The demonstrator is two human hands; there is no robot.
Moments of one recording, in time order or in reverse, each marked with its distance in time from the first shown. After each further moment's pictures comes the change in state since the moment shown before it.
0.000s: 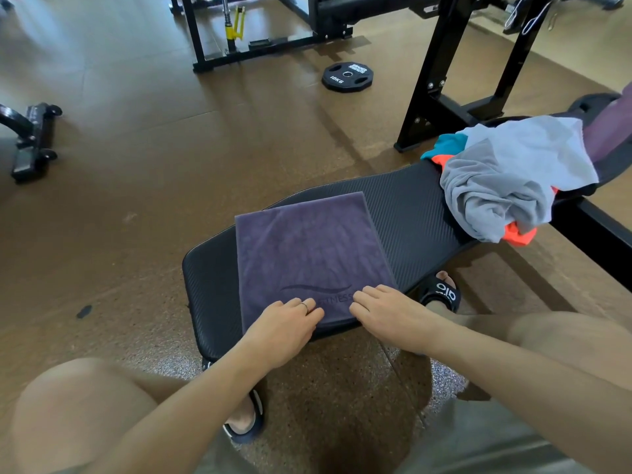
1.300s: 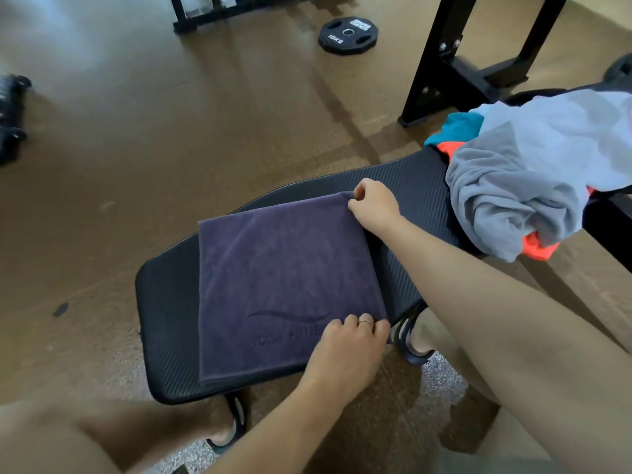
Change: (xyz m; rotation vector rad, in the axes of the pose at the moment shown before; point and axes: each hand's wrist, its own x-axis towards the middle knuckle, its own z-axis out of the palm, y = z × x) left_hand 0.116 0.098 -0.005 -0.044 0.042 -0.050; right_hand 0.133 0.192 0.019 0.741 0.186 1.041
